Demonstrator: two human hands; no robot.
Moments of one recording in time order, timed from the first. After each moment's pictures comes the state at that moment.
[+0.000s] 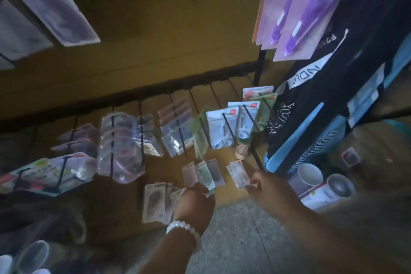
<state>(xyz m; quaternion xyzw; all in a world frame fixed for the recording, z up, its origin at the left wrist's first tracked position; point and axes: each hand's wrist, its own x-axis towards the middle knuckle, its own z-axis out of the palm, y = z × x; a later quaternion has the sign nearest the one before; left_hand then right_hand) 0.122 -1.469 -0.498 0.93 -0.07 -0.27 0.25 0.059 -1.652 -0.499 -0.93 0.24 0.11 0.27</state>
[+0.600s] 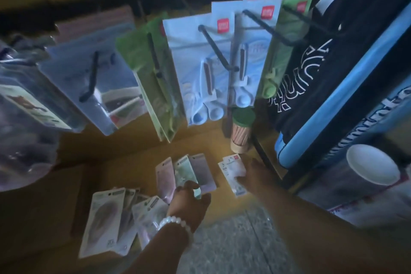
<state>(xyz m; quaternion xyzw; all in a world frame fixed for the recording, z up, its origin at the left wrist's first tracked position) 0.186 -1.527 -0.762 0.91 -0.03 -0.26 0.31 0.168 -1.731 -0.826 -0.90 0.34 0.13 0.25</state>
